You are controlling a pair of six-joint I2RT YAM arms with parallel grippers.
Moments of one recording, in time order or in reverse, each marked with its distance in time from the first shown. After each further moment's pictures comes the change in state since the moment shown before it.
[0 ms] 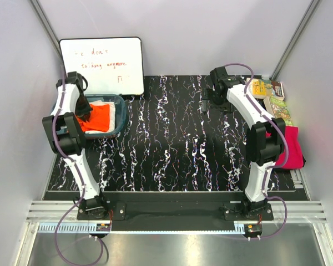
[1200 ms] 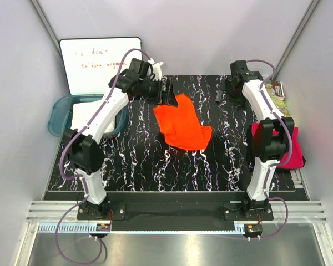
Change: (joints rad) left arm -0.673 -0.290 -0.013 0.331 0.695 -0.016; right arm -0.174 0.032 0.079 0.000 -0.023 0.095
